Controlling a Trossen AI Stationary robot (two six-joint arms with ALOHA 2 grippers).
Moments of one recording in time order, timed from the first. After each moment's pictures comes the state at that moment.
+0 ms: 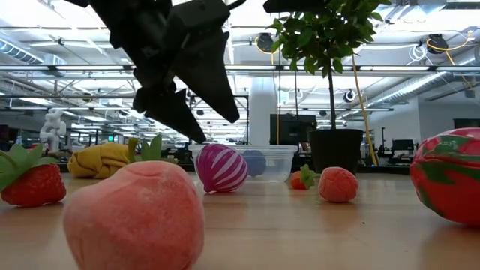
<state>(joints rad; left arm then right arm) -0.37 1.79 1.10 -0.28 -0.37 -0.85 0.43 1.48 1.08 -0.17 0.37 0.06</state>
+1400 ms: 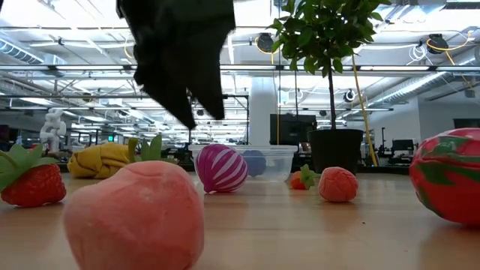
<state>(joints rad) -0.39 1.89 1.37 -0.70 -0.37 -0.83 0.42 1.26 1.08 -0.16 0.53 -0.05</state>
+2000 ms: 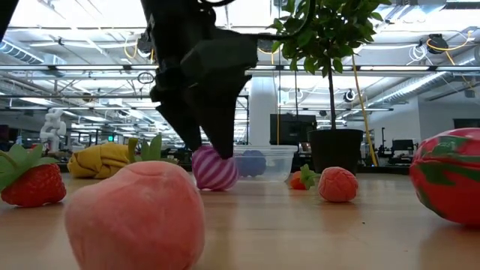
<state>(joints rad) -0.33 2.03 1.51 -0.81 -0.28 -0.79 0.43 1.23 1.08 -0.16 0.54 -0.07</state>
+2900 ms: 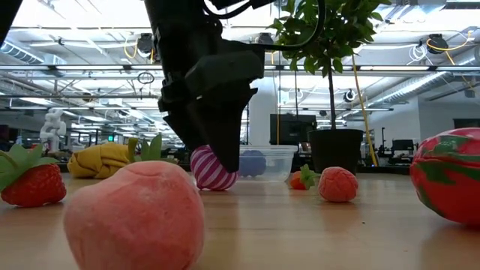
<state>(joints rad) -0.31 2.07 1.51 -0.77 -0.26 -0.73 0.43 1.23 1.08 -0.15 0.53 -0.06</state>
